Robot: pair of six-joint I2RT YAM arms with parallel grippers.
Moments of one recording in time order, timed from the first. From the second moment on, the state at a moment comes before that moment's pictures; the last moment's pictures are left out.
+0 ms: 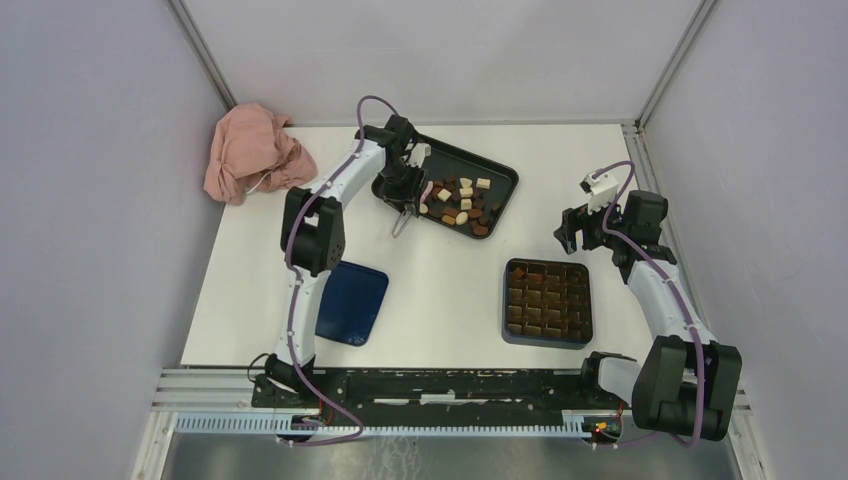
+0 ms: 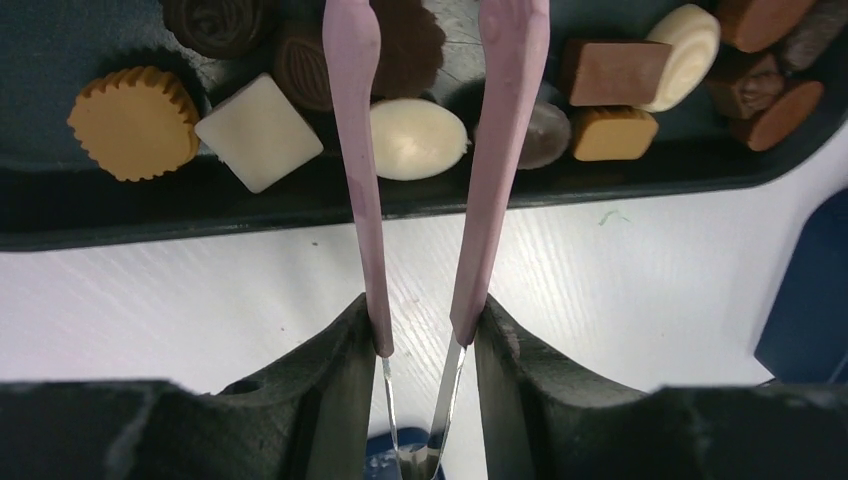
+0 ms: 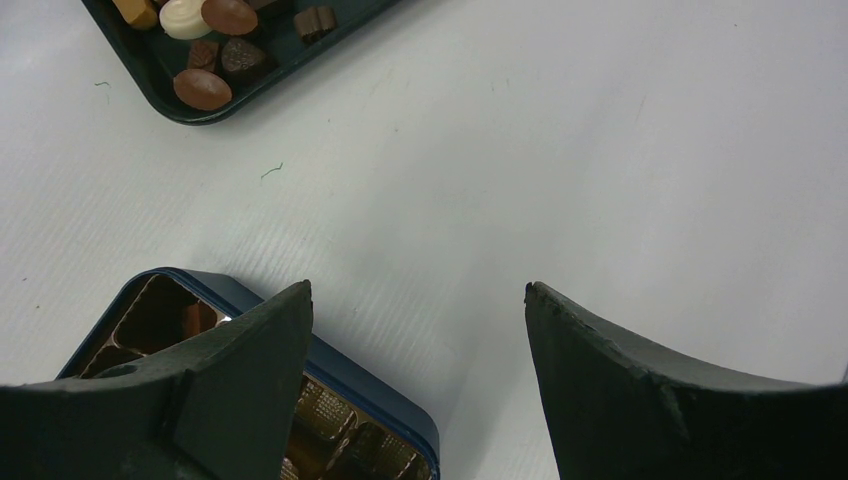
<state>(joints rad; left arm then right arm) -0.40 2.35 2.11 -1.09 0.26 -0.06 -0.17 1.16 0.69 -0.16 -0.54 -0.35</state>
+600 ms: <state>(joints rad) -0.45 1.87 1.52 -0.70 0.56 -0.06 -0.17 1.11 0.68 -0.12 -0.95 -0.37</state>
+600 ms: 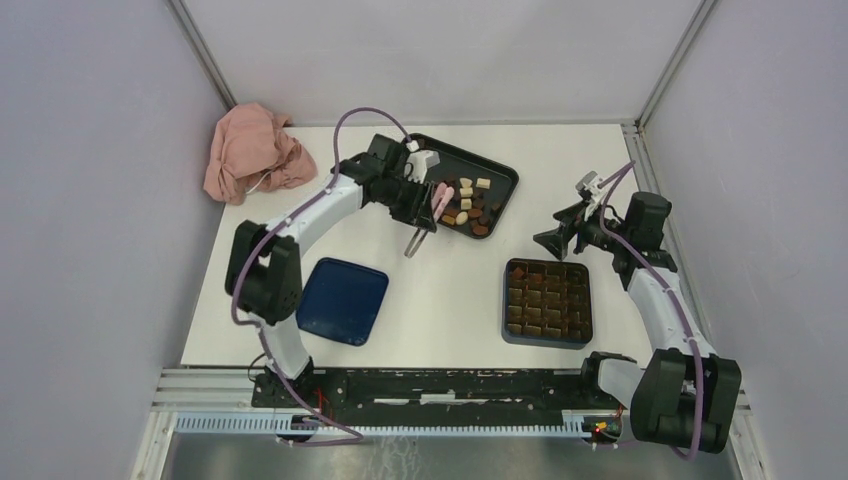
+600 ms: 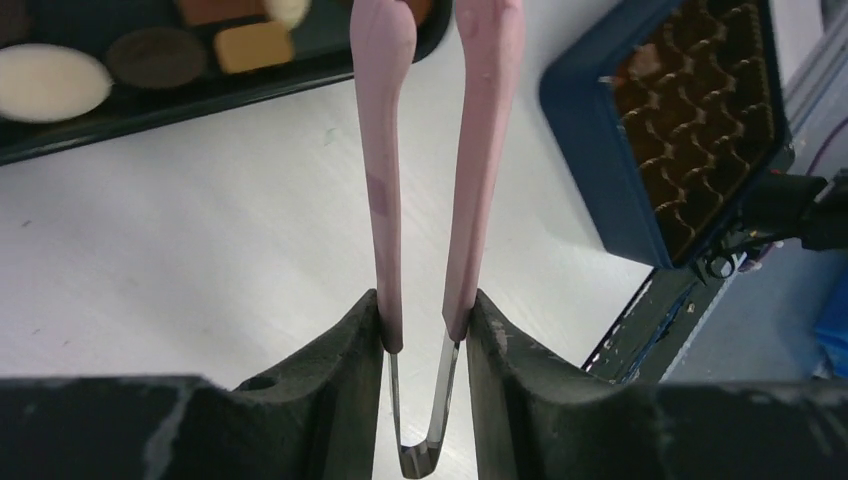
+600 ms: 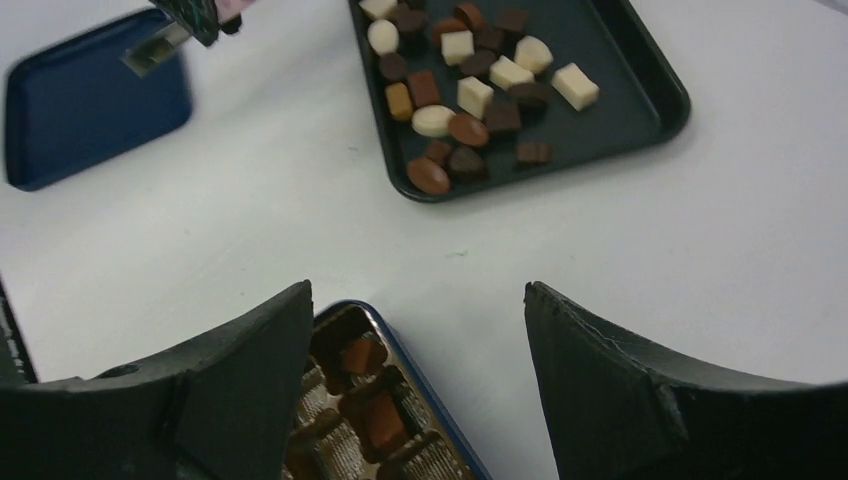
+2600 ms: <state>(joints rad) -0.92 1.64 1.08 0.31 0.09 -0.34 0.20 1.23 0.69 0.24 -0.67 0.91</state>
